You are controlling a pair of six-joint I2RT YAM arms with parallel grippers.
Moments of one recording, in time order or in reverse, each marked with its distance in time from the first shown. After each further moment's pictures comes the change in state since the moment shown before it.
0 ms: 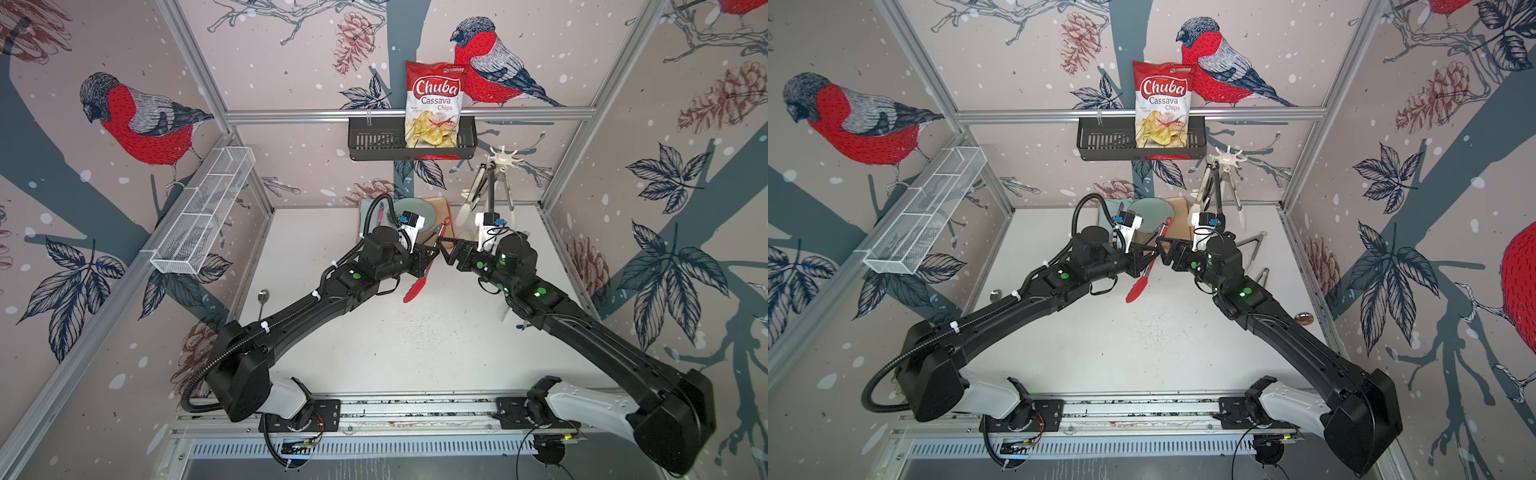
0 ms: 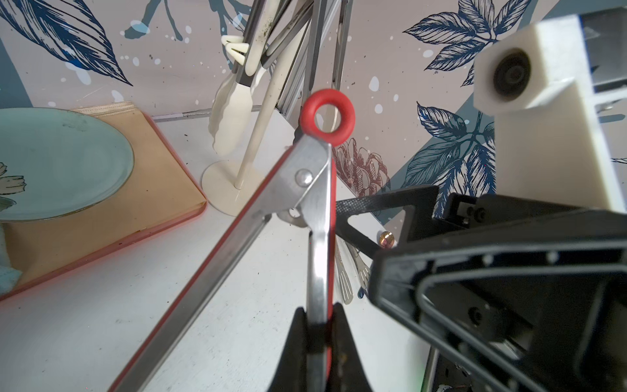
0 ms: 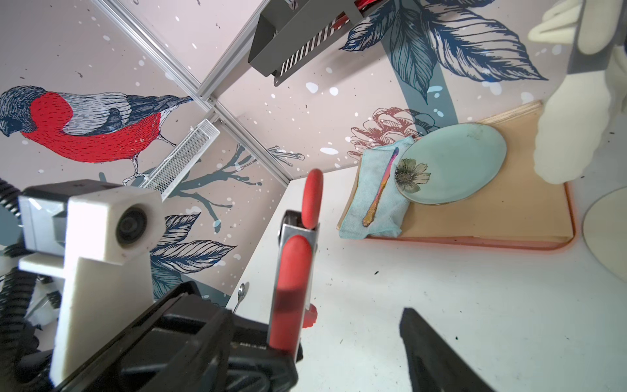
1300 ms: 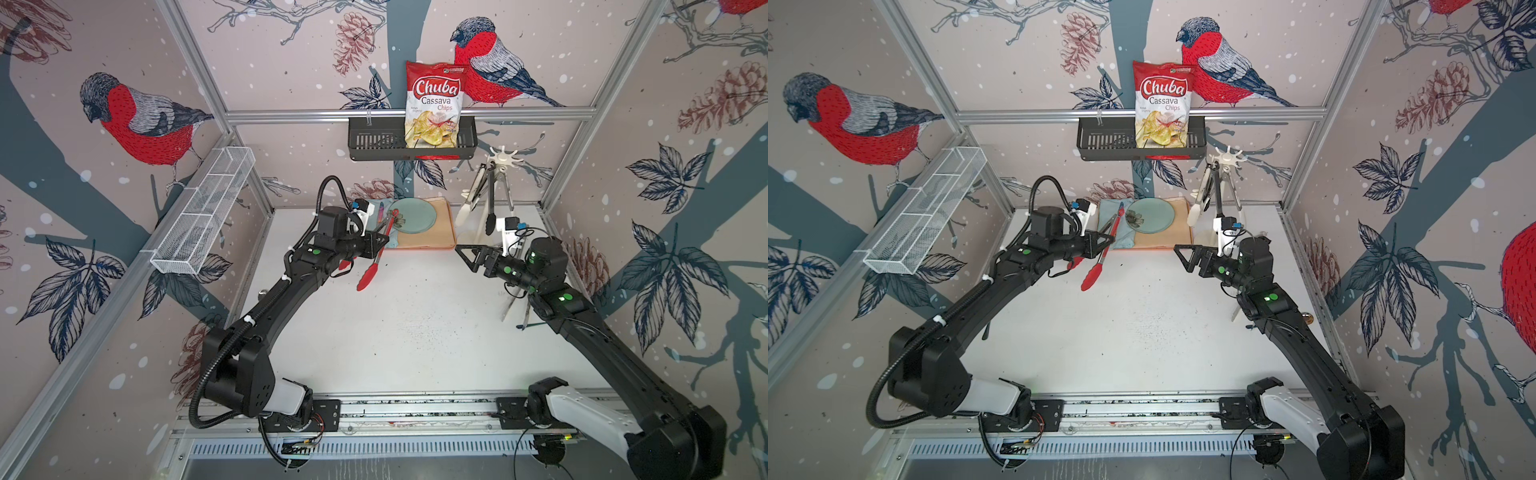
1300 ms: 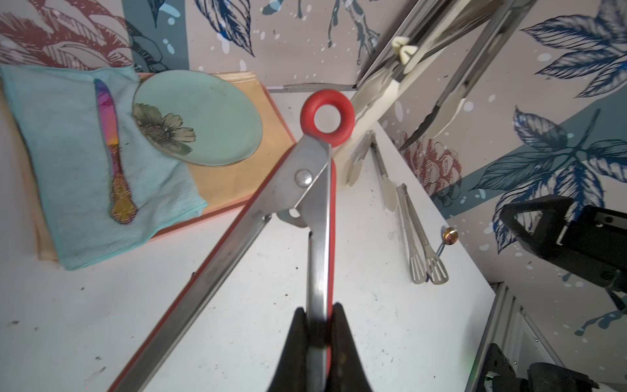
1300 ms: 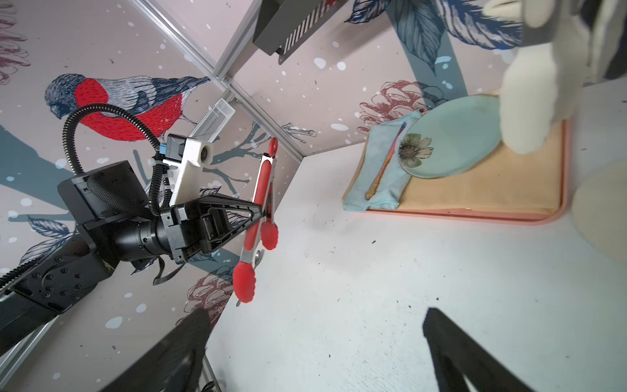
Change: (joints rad) left arm 0.386 -0.023 0.029 -0.263 0.224 0.122; right arm -0.240 -0.113 -0.071 -0.067 -0.383 -0.030
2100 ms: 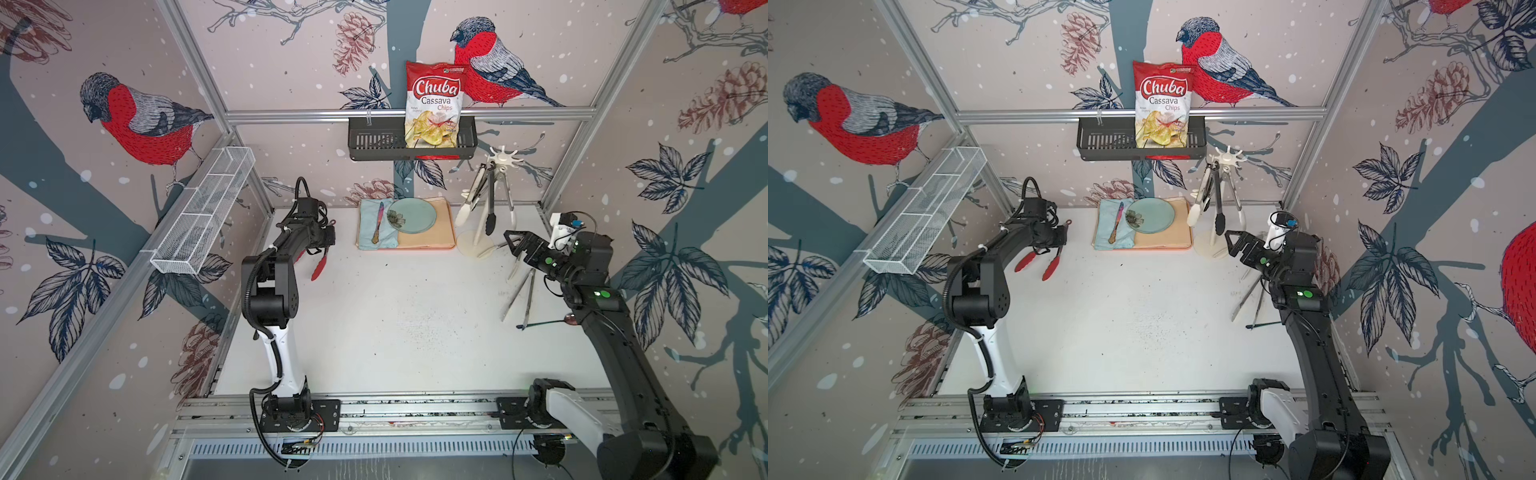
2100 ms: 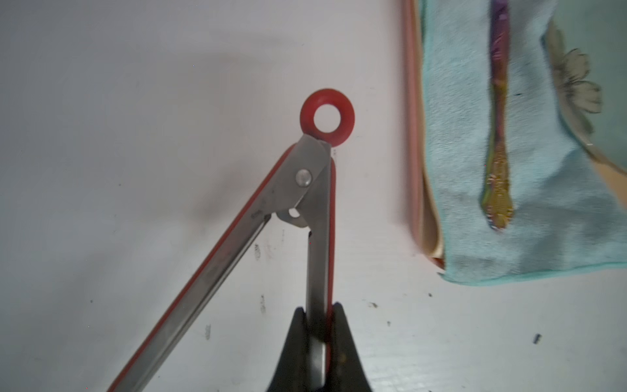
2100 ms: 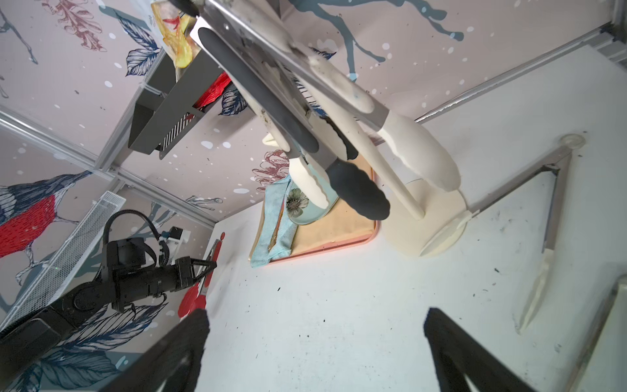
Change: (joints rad) left arm 0.352 0.603 0.429 -0.298 -0.348 0.245; right arm -0.410 -0.037 0.065 -0.233 0.017 -0.075
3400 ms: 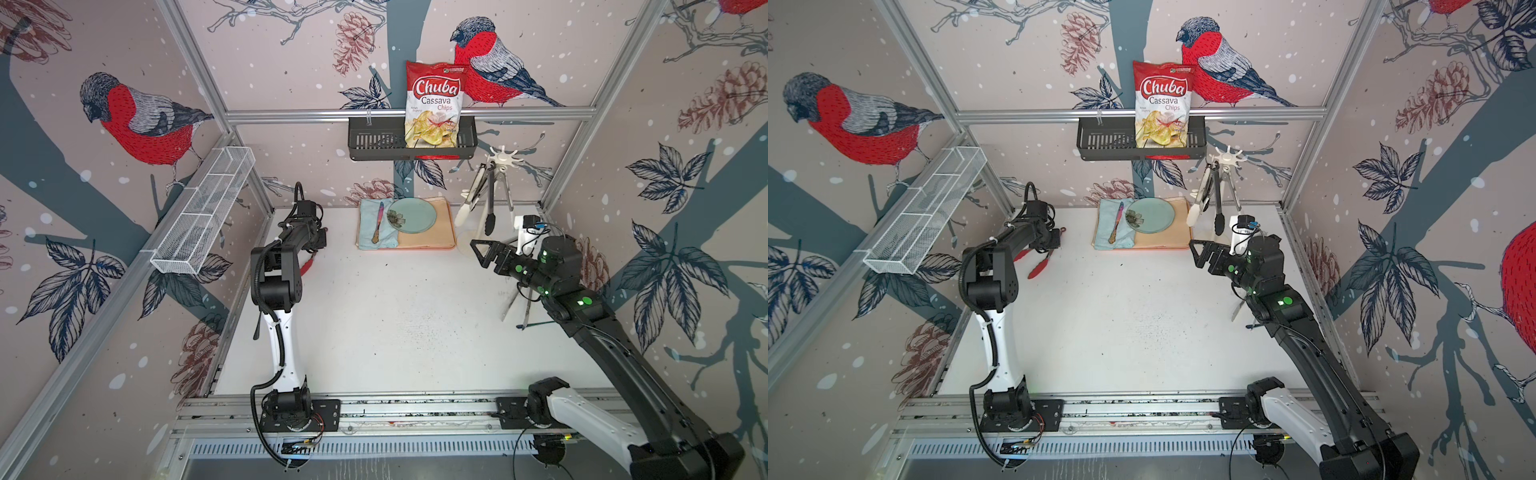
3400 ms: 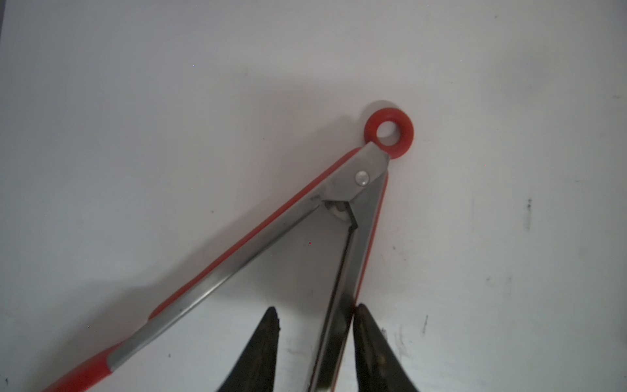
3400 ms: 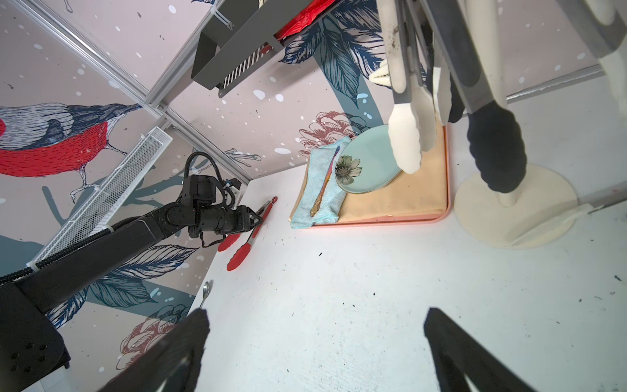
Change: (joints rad) left arm 0.063 0.254 0.180 -0.014 -0.245 0.008; right arm 0.362 -0.040 0.027 -0.022 0.207 0.019
